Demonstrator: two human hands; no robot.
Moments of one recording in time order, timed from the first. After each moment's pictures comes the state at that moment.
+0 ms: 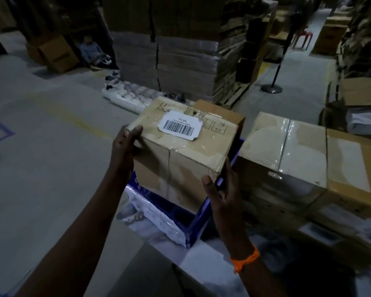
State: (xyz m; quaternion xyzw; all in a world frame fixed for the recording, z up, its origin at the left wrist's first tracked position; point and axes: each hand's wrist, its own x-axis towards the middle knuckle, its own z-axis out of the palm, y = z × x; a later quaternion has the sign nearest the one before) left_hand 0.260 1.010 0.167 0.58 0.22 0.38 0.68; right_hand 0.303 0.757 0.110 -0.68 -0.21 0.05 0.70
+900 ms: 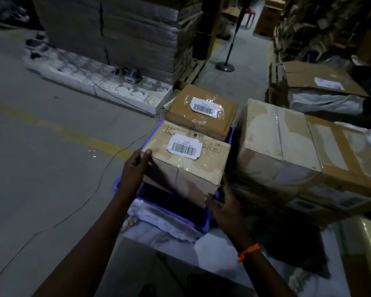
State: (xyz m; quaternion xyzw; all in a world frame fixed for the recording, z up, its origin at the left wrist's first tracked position) left_hand 0.282 1.083 0.038 0.68 0.21 0.22 0.67; right_hand 0.309 0.803 0.016 -0.82 -0.10 0.10 0.55
